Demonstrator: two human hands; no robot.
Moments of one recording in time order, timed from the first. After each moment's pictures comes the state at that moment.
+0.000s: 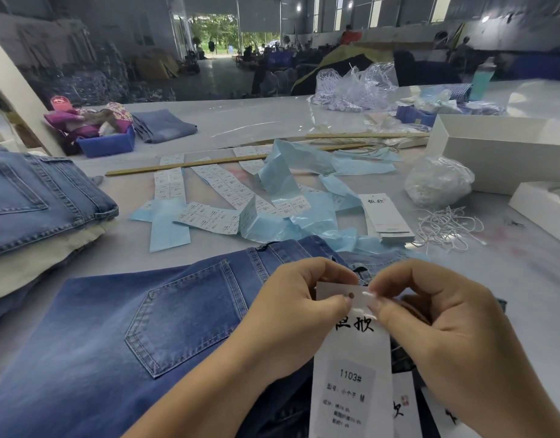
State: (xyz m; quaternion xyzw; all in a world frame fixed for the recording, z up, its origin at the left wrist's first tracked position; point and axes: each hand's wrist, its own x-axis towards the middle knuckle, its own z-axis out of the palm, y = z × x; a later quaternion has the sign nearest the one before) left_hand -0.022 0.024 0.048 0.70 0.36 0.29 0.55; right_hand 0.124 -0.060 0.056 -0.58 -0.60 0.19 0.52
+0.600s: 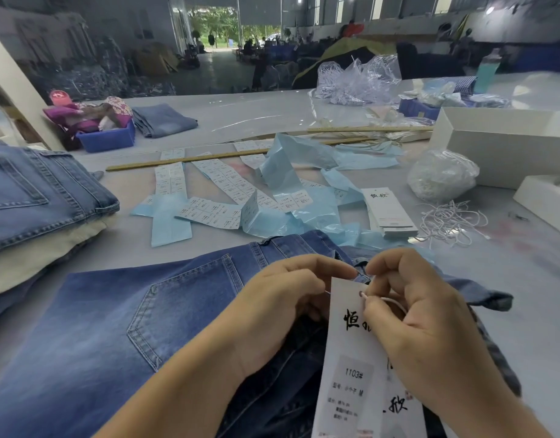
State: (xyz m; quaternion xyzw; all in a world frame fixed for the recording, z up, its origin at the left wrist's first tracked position) left_hand -0.034 0.033 0.046 0.57 0.29 0.28 0.71; right_hand 0.114 -0.050 0.041 -0.62 -0.60 0.12 0.49
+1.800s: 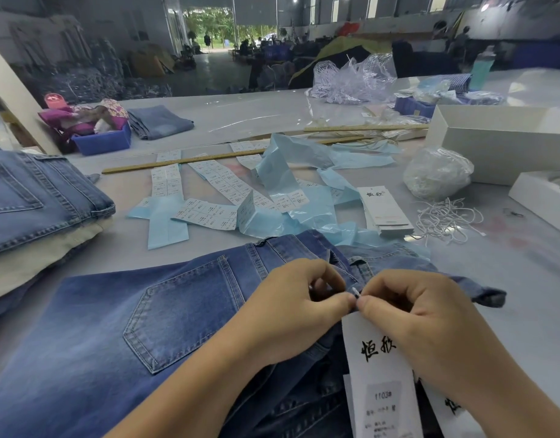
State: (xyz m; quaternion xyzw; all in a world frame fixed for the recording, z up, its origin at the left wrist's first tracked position) left_hand -0.024 0.036 0.037 0.80 0.37 0.24 0.40; right_hand 0.129 -0.051 0.053 -0.66 -0.59 0.21 0.42
